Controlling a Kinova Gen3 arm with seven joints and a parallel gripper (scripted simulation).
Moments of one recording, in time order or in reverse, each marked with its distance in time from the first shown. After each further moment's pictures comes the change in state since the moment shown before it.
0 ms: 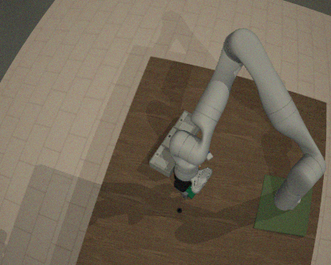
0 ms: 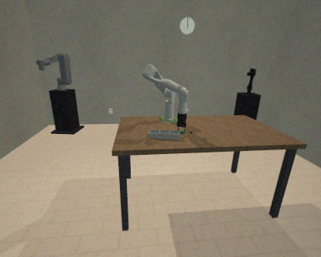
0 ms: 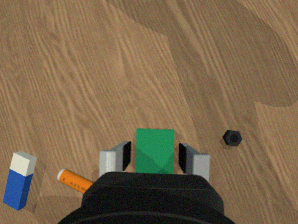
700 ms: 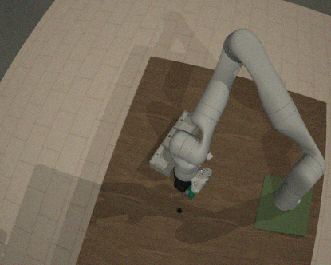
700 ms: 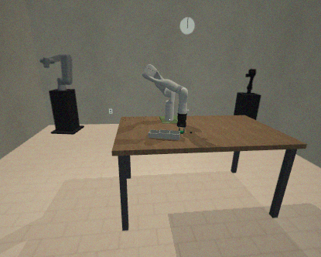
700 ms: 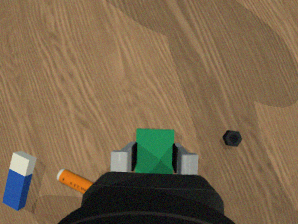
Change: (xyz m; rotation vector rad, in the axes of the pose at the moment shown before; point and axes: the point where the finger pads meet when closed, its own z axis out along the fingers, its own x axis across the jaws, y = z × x) arm 0.000 0.000 0.000 0.001 0.000 -0.001
